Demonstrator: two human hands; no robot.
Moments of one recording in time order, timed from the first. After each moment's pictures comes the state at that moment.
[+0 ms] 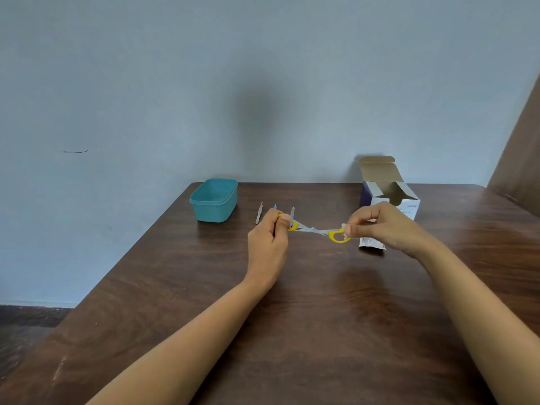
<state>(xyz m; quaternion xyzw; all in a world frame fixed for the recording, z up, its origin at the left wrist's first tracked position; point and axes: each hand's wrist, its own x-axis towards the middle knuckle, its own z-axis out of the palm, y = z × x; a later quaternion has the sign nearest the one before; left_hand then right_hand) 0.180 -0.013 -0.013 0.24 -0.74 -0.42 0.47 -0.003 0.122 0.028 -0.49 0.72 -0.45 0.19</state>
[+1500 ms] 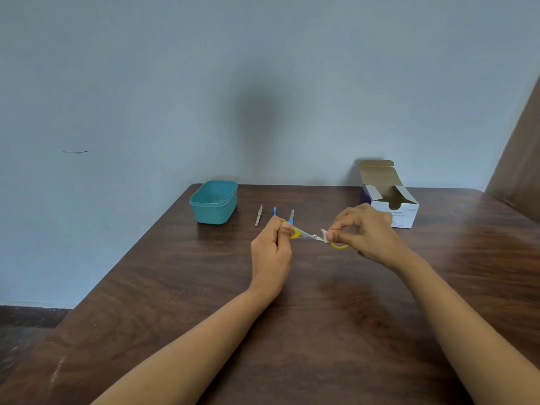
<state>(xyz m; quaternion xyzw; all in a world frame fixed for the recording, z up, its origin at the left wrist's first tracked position) 0.177 -0.007 -0.025 0.22 -0.74 -0.38 0.51 0.021 0.107 0.018 -0.55 0.76 -0.33 -0.05</state>
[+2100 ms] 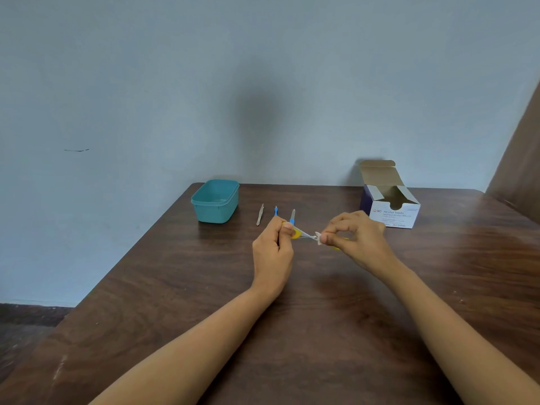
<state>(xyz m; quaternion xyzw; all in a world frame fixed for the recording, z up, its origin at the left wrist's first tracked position) 0.176 -0.009 -0.028 0.22 -0.74 -0.38 0.51 0.040 0.099 0.005 -0.52 0.77 -0.37 -0.05</state>
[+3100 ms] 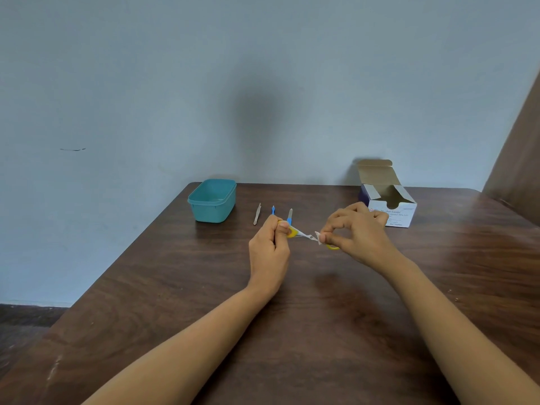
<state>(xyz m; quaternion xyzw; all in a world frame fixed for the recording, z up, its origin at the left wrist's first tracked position) 0.174 -0.010 -0.029 0.23 -0.74 -0.37 0.52 0.036 0.102 0.014 -0.54 0.79 -0.27 -0.10</state>
